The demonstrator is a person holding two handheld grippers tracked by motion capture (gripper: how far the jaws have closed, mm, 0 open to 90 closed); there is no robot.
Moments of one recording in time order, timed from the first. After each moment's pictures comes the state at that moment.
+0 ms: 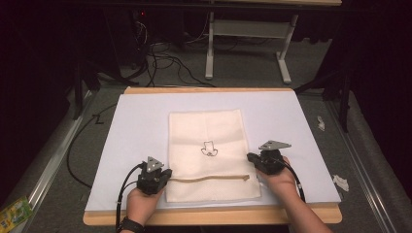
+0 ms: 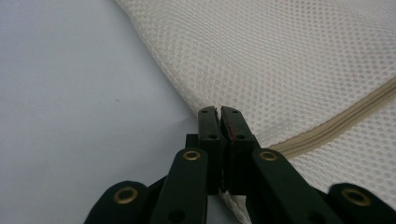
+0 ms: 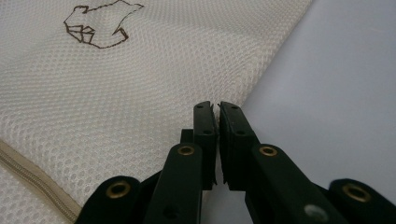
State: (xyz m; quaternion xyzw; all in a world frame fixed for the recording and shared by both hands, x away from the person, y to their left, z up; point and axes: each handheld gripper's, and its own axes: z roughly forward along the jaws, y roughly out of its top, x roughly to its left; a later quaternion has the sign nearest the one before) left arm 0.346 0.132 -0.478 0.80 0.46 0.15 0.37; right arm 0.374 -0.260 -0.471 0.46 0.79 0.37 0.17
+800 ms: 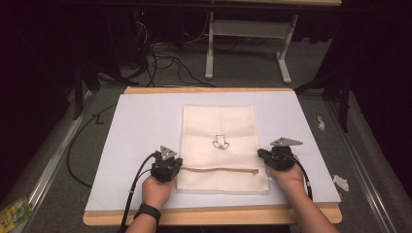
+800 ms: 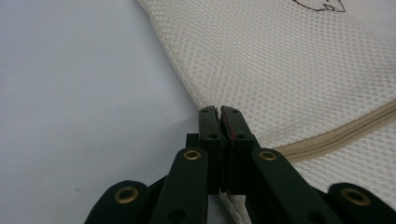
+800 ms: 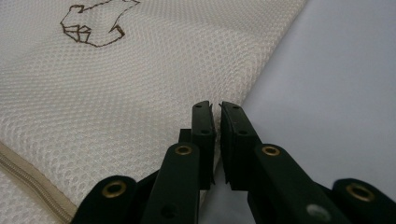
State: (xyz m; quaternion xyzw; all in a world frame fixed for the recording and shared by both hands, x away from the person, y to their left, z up) left arm 0.375 0.100 -0.480 0.79 0.46 0.16 0.38; right arm 0.384 -0.295 -0.478 0.49 0.77 0.37 0.19
